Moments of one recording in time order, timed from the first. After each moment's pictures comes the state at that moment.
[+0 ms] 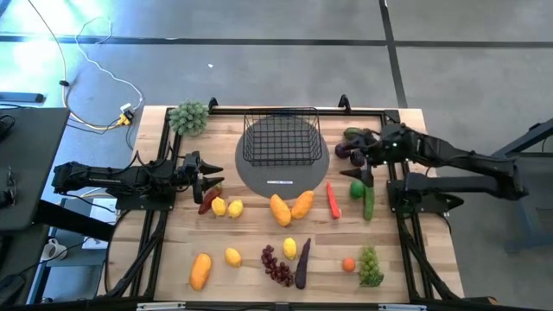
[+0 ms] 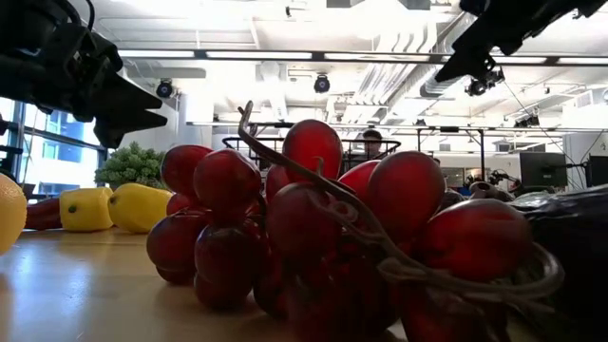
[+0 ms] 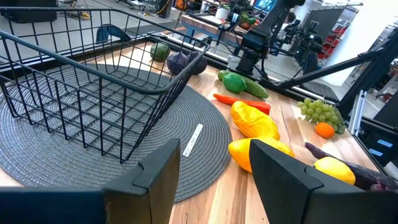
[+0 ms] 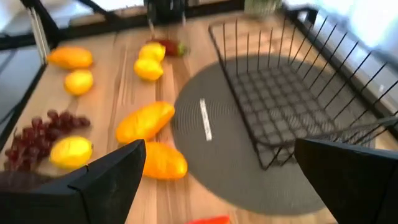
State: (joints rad) left arm 0.12 0.24 0.01 0.04 -0.19 -0.35; right arm -0.27 0.73 0.73 -0.55 -0.19 0.00
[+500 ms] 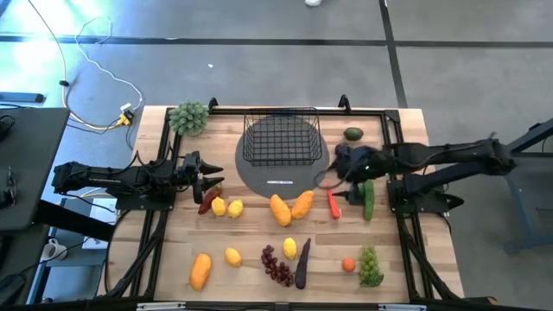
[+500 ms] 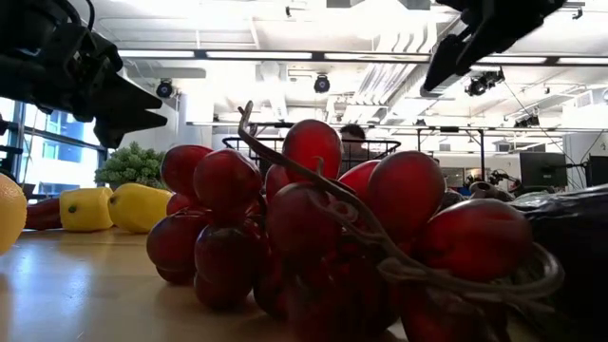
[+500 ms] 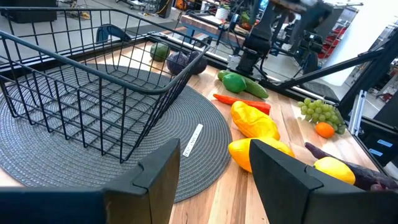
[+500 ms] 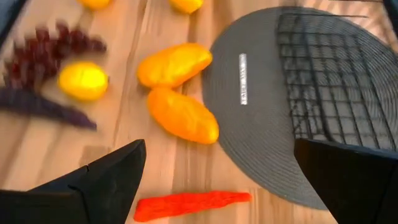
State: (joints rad) left arm 0.12 0.24 0.01 0.04 -0.19 -0.35; right arm 0.04 1.04 0.87 -0.64 -0.01 -0.10
